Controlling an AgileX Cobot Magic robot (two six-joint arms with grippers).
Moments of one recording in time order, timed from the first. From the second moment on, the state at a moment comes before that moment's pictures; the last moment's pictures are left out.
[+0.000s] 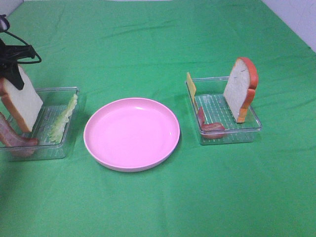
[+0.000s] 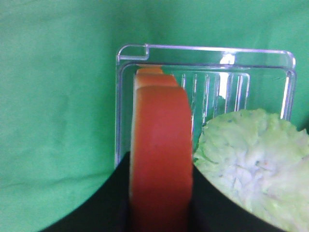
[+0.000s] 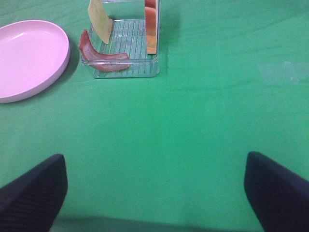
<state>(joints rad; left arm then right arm) 0.06 2.05 -1.61 -0.21 0.99 -0.01 0.02 0.00 -0.46 0.08 1.11 -0.04</state>
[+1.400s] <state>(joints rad) -0.40 2.12 -1.86 -0.49 1.11 -0.01 0.02 0.00 -0.46 0.08 1.11 -0.04</state>
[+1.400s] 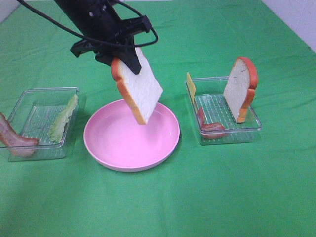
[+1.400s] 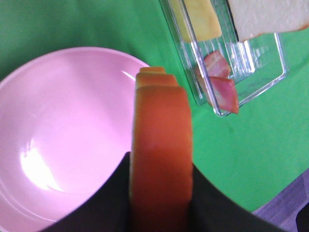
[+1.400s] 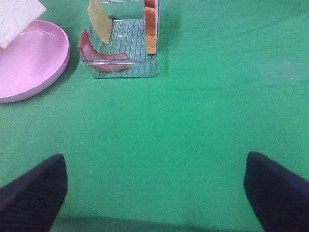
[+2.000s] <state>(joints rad) -0.37 2.23 -1.85 -0.66 1.20 0.13 0.02 0.00 -0.46 0.08 1.11 -0.04</state>
